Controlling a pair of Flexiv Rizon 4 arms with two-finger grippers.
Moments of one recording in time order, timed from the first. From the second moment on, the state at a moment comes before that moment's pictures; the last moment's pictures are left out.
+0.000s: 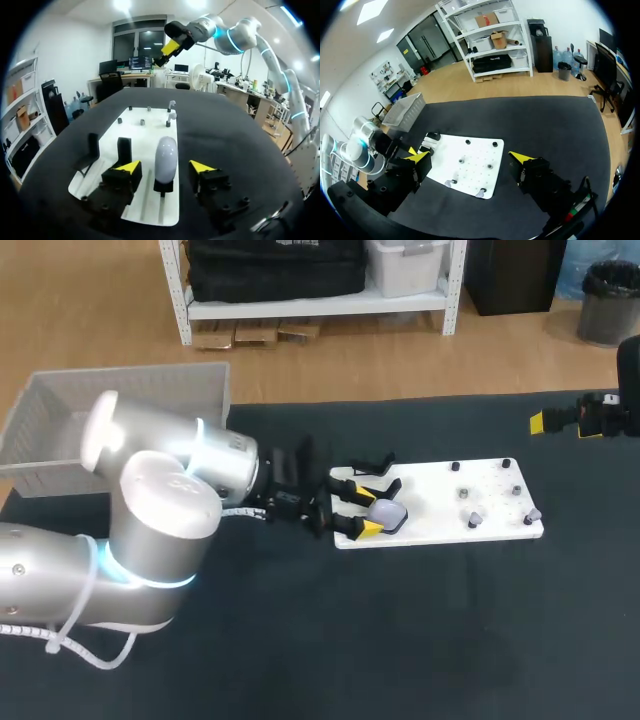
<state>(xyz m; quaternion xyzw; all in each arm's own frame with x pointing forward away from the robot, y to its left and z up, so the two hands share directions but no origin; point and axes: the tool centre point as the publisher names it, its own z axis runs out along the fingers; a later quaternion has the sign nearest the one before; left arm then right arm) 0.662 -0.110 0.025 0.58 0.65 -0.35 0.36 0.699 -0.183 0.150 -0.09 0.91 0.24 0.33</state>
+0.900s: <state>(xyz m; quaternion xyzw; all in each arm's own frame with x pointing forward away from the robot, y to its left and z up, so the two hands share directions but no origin) 0.666 -0.123 0.015 0.58 0.64 -0.37 0.35 0.699 -0.183 0.150 -0.09 0.91 0.24 0.33</state>
